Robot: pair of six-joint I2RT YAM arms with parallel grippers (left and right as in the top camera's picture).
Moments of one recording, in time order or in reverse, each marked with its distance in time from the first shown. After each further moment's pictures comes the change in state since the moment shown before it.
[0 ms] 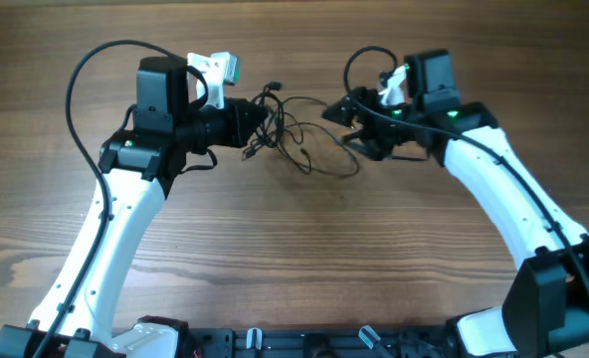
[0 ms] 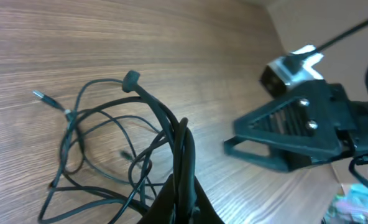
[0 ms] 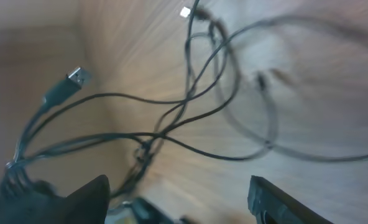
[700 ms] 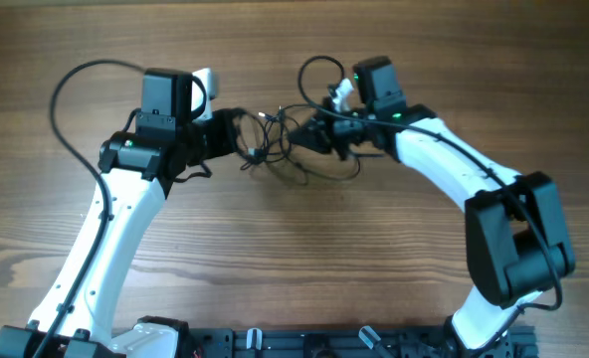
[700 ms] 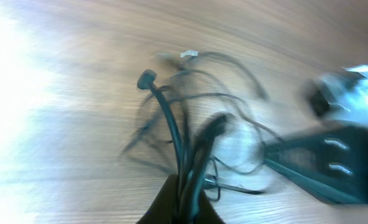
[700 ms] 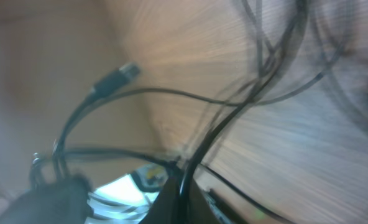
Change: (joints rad) left arm 0.002 0.000 0.003 -0.226 -0.378 -0.180; right arm 0.077 0.244 0.002 0.232 -0.199 0.050
